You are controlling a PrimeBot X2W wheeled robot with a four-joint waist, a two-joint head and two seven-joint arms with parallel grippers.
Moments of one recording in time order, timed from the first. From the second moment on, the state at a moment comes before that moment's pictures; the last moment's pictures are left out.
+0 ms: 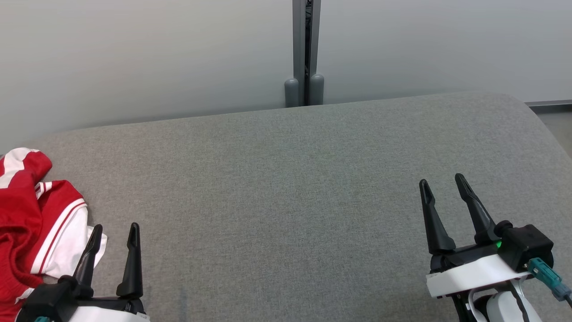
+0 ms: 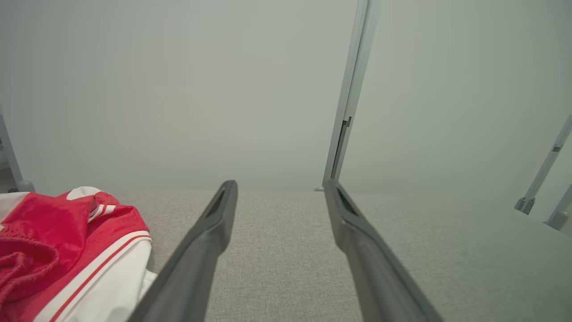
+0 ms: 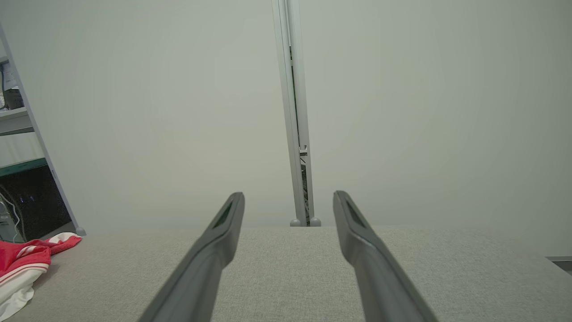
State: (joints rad) left arm 0.07 0.14 0.03 0.10 -0.33 -0.09 -0.26; right arm -0.12 -0.05 0.12 0.14 0.21 0.13 -0.26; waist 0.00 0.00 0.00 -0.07
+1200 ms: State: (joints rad) left arm 0.03 0.11 0.09 0.18 -0.28 -0.13 -0.26; right arm -0.11 -0.05 0.14 0.16 0.24 0.13 -0.26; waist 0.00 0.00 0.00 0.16
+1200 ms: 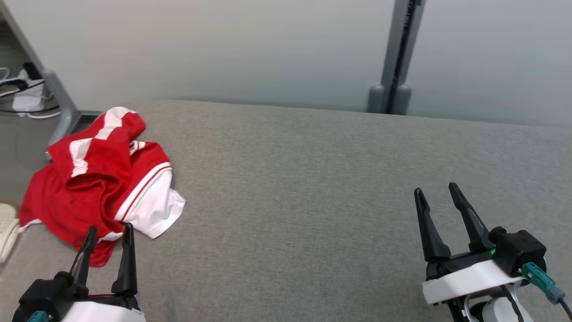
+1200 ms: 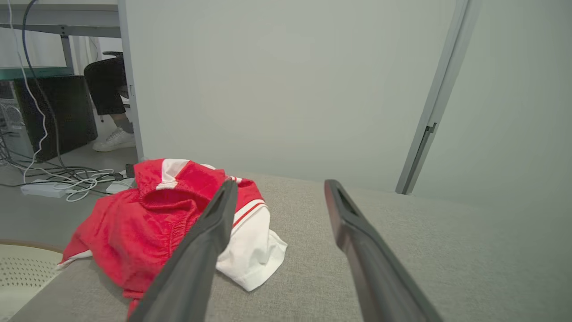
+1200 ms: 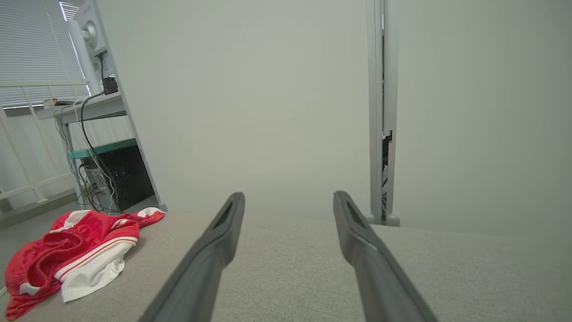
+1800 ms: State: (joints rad) left arm 0.03 0.13 0.09 0.22 -0.29 -0.13 -0.26; right arm -0.12 -0.05 0.18 0.20 0.24 0.13 -0.26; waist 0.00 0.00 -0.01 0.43
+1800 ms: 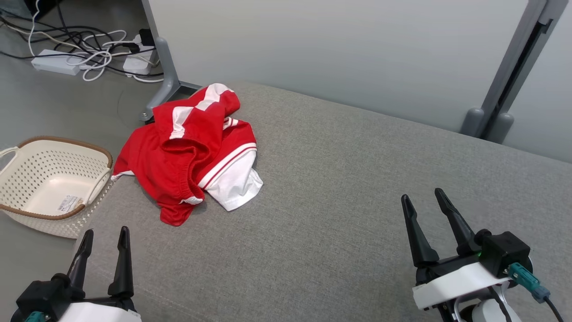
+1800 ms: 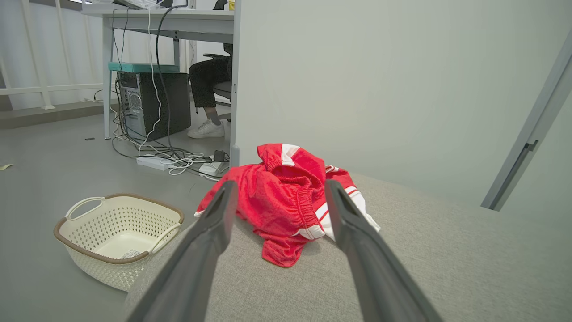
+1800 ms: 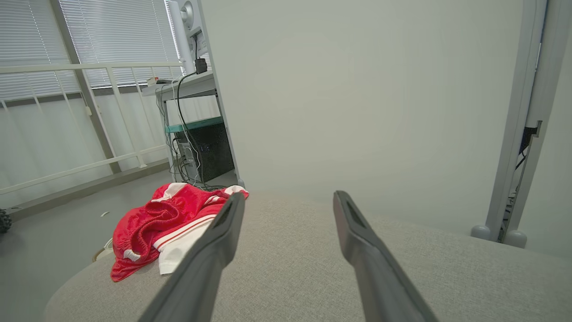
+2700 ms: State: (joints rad) left arm -0.32 0.40 0.02 0.26 -0.40 -0.13 0.17; right arm -0.15 -0.05 0.24 0.19 0.22 0.13 -0.26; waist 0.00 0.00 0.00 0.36
